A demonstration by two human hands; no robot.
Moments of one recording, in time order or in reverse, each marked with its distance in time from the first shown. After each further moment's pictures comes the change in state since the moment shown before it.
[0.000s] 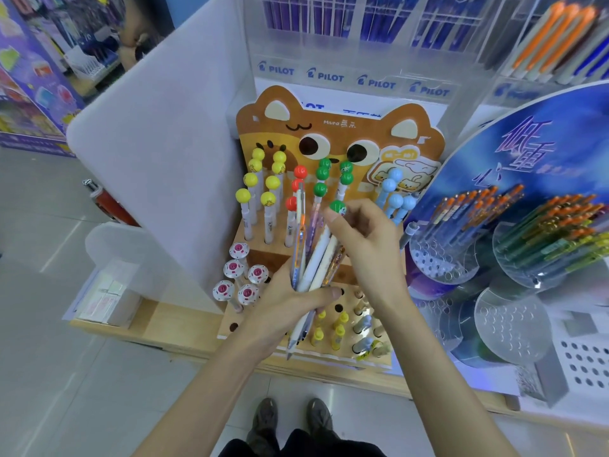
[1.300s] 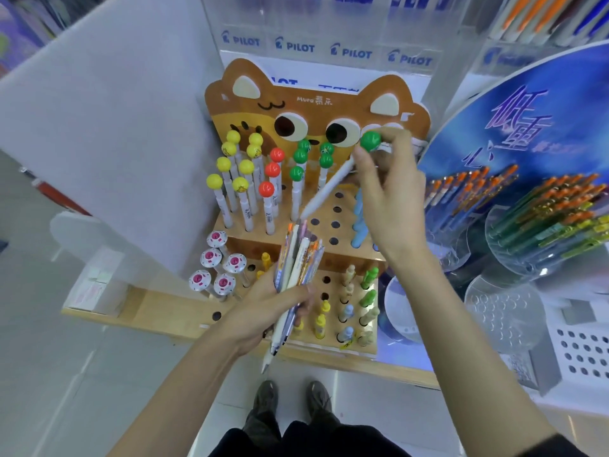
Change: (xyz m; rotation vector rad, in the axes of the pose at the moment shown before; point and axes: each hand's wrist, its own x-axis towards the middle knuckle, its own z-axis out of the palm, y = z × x) left_hand 0.011 -0.032 0.001 0.001 -0.114 -0.091; right_hand 0.043 -0.001 -0.043 -0.205 0.137 -0.332
